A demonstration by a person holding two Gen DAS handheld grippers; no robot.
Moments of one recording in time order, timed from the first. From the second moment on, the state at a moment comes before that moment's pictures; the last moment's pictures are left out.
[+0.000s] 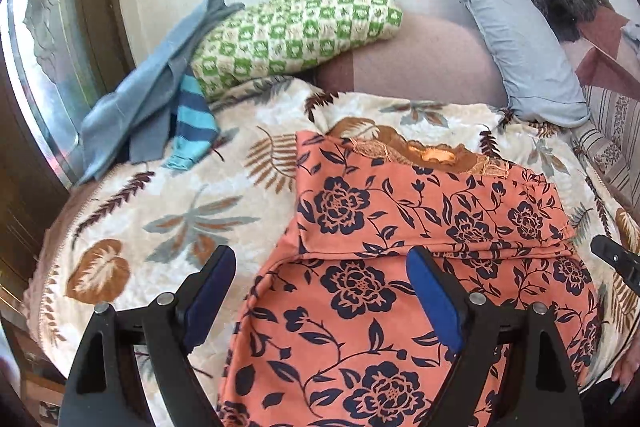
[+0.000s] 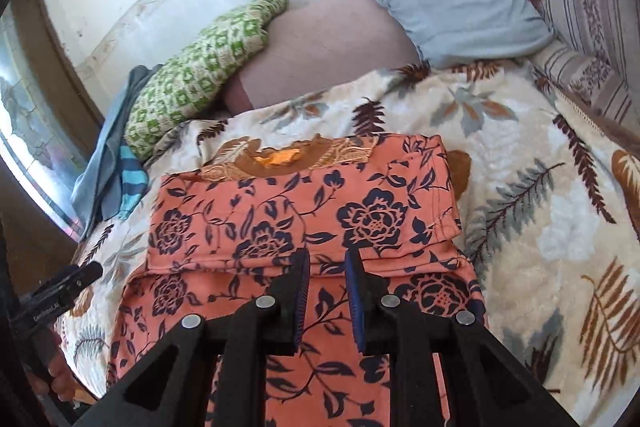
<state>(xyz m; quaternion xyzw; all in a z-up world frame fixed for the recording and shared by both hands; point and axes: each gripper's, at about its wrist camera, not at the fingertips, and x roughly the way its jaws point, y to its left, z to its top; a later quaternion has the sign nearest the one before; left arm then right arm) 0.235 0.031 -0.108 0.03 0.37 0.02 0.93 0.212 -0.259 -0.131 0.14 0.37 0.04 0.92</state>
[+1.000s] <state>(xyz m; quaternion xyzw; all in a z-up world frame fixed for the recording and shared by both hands) 0.108 0.055 -0.007 0.06 0.20 0.17 0.96 0.088 -0.207 -0.062 0.03 0.30 0.11 0.95</state>
